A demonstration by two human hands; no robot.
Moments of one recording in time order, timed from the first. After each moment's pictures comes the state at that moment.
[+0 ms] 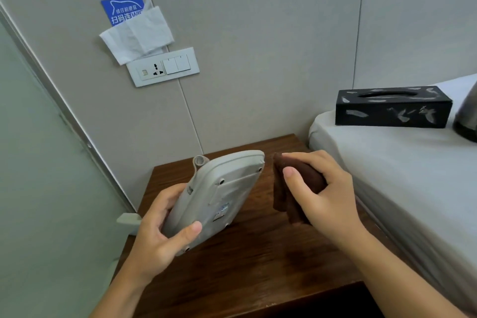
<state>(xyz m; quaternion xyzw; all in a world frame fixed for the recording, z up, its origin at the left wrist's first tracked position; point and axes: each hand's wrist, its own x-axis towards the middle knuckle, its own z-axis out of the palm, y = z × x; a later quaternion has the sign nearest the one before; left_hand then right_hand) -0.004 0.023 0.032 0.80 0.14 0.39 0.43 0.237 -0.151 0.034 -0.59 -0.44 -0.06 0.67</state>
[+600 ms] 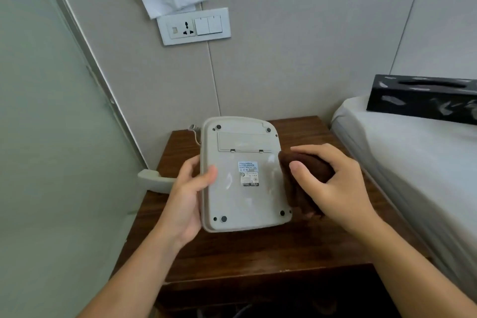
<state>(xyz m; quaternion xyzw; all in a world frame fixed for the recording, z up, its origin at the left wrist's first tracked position) 0.008 0.013 0.020 0.51 0.30 0.36 0.72 0.224 -0.140 0.019 -0.65 -0.50 -0.01 0.58</state>
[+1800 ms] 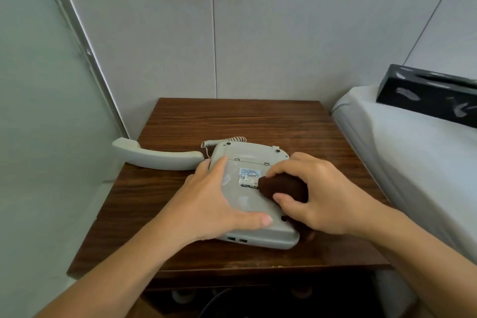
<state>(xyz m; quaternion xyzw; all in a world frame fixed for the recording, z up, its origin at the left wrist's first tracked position) 0.024 0.001 0.006 0.86 0.41 0.02 0.32 0.230 -0.126 0.019 -0.69 -0.68 0.09 0.22</state>
